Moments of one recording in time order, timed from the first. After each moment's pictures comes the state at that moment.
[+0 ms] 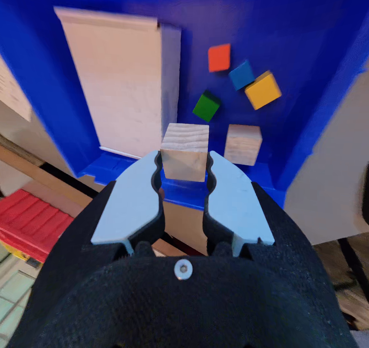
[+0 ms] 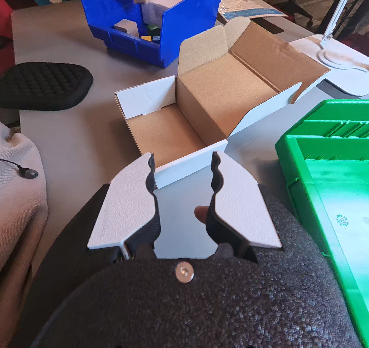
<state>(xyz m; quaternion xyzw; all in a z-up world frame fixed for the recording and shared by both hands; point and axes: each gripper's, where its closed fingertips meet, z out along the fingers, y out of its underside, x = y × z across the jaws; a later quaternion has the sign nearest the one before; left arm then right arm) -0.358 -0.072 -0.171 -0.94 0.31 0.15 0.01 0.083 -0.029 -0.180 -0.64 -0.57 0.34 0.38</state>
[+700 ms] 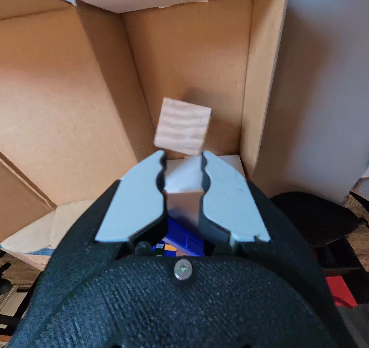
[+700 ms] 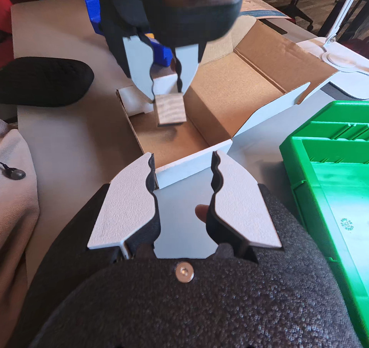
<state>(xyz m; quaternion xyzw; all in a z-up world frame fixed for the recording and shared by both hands) -0.036 -0.049 -0.226 -0.79 0.62 0.04 -0.03 0.080 -0.034 -0.185 -0.63 -0.58 0.34 0.39</state>
